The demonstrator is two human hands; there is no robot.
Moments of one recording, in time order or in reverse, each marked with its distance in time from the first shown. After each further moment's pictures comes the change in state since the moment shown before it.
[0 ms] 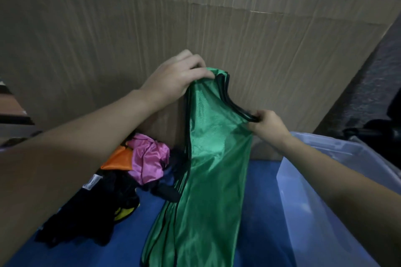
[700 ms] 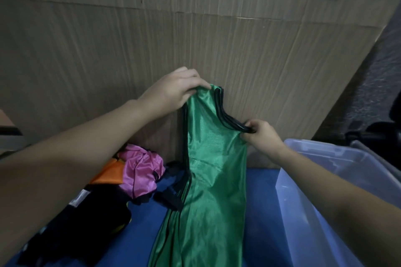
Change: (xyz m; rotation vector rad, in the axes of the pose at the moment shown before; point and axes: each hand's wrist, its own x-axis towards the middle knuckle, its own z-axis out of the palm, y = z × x) left_hand 0.016 0.000 0.023 -0.219 -0.149 -0.117; right_hand 0.013 0.022 0.005 0.039 -0.027 -0.020
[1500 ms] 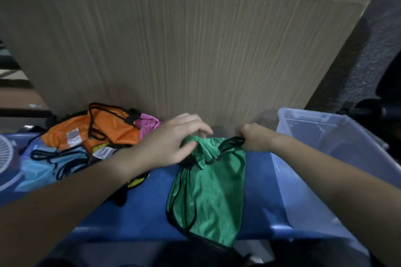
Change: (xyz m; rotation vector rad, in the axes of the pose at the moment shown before) left_hand -0.149 0.123 -0.005 -0.323 -0.102 -0.016; right_hand -0.098 -0.033 0.016 -0.727 -0.475 -0.184
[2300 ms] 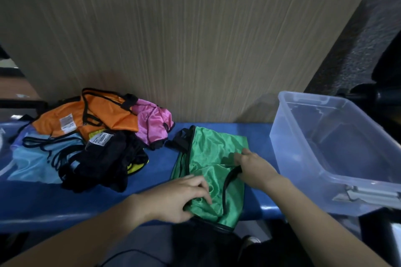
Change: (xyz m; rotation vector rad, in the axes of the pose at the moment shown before) left_hand -0.096 0.014 0.103 -0.220 -0.625 -0.177; right_hand -0.049 -0.015 0.126 0.019 -0.007 0.127
